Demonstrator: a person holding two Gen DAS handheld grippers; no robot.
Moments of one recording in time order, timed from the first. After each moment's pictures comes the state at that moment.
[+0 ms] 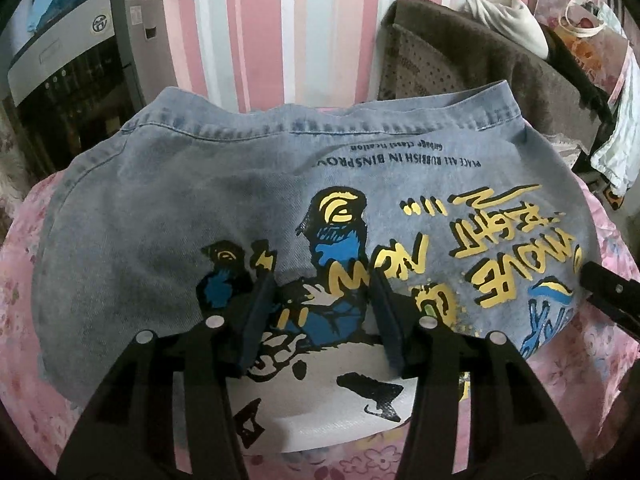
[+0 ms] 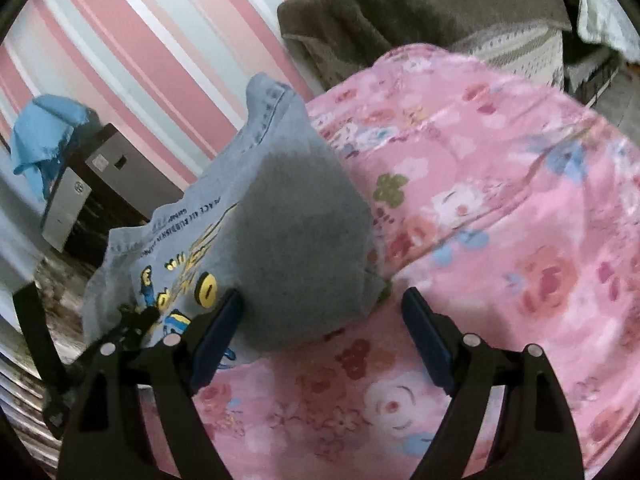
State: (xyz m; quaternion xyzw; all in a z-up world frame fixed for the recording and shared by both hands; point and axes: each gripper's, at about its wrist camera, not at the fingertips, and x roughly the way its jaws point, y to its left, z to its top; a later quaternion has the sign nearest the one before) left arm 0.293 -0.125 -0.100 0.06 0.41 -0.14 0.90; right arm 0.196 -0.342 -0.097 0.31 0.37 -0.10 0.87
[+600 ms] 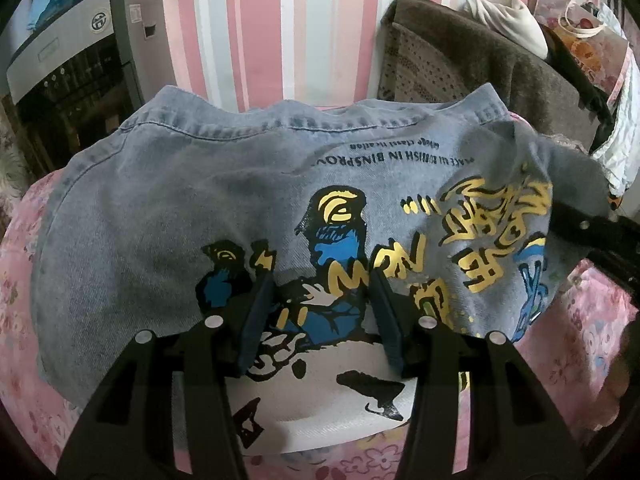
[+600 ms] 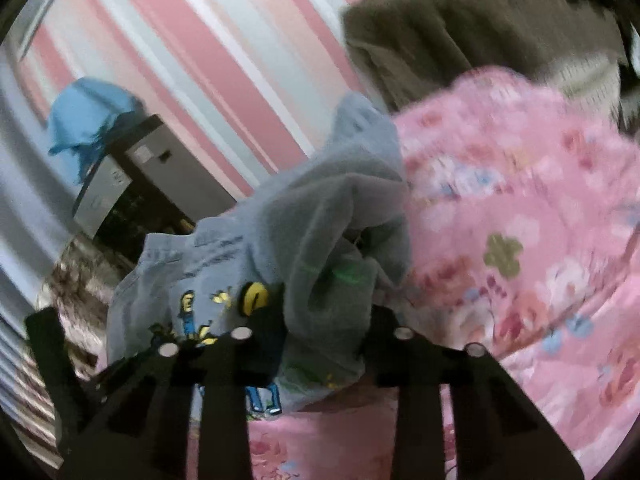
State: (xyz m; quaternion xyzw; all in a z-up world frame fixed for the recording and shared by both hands) left arm 0.292 -0.124 -0.101 0.05 0.41 -0.15 0.90; right arm 0.233 -0.314 -0.071 0.26 0.31 -0.01 0.91
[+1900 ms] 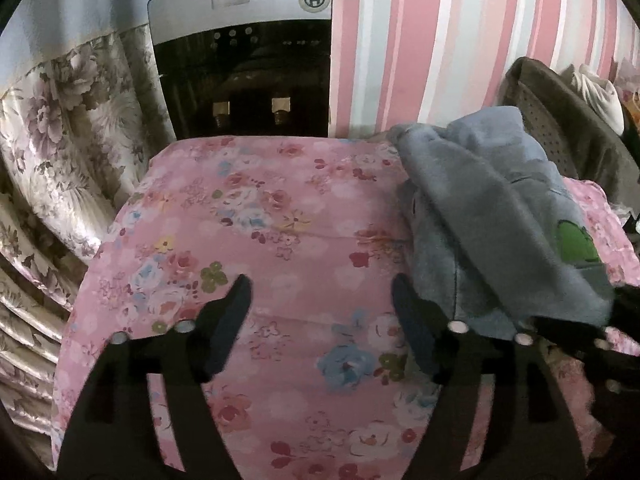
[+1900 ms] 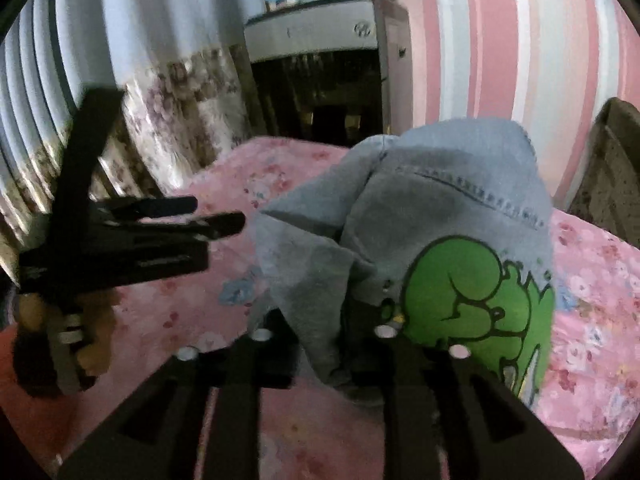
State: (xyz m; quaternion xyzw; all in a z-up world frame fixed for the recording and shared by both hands) left arm 0.294 0.123 -0.052 0.01 0.41 -0.02 0.91; right arm 0.257 -0.044 -0.008 0.02 0.37 0.23 0.90
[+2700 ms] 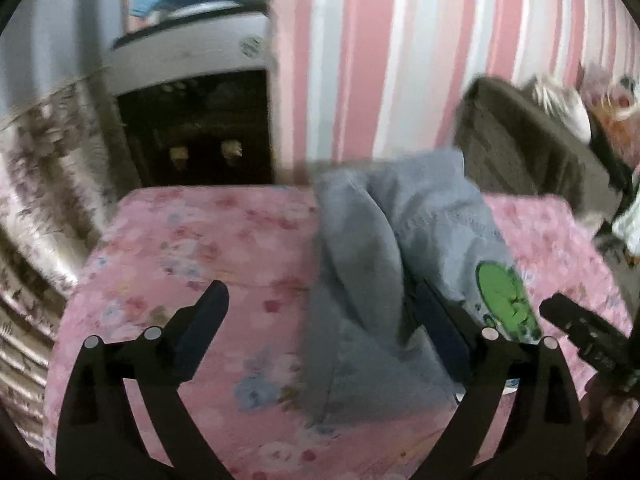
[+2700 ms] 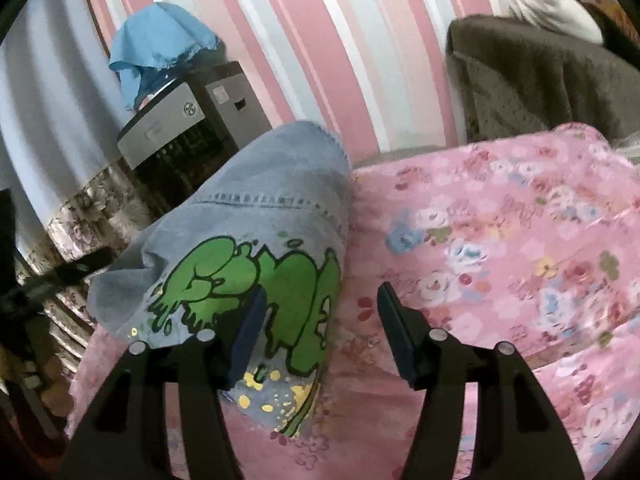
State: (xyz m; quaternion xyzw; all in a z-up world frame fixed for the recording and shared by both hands) left arm 0.299 0.053 -0.017 0.02 0.38 -0.07 0.92; right arm 0.251 -0.197 -0.041 0.19 0.34 0.05 0.92
